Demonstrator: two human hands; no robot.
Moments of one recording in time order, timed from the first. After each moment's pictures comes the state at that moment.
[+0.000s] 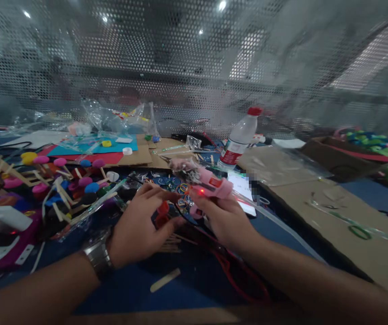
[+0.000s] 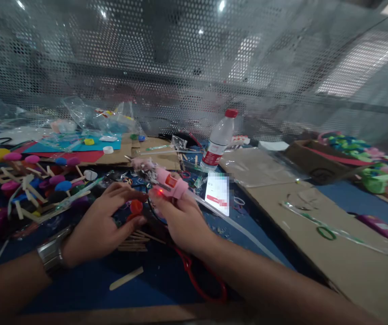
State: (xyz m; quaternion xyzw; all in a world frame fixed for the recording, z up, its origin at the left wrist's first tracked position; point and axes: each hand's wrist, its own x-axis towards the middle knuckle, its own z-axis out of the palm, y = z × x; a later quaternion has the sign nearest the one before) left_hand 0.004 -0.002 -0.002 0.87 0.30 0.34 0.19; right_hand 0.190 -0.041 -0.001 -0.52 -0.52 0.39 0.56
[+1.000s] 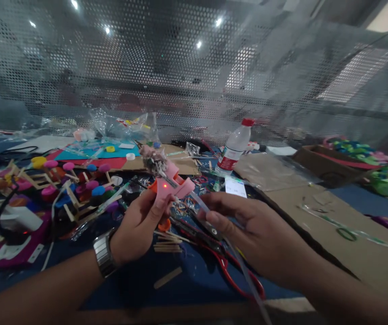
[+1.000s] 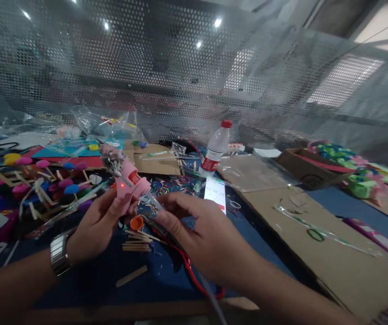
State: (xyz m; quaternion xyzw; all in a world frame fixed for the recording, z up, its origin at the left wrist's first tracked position) left_hand 0.006 -0.009 -0.006 0.58 0.25 0.48 0.61; right_hand 0.208 -0.086 0.062 -0.55 -0.74 0.20 0.34
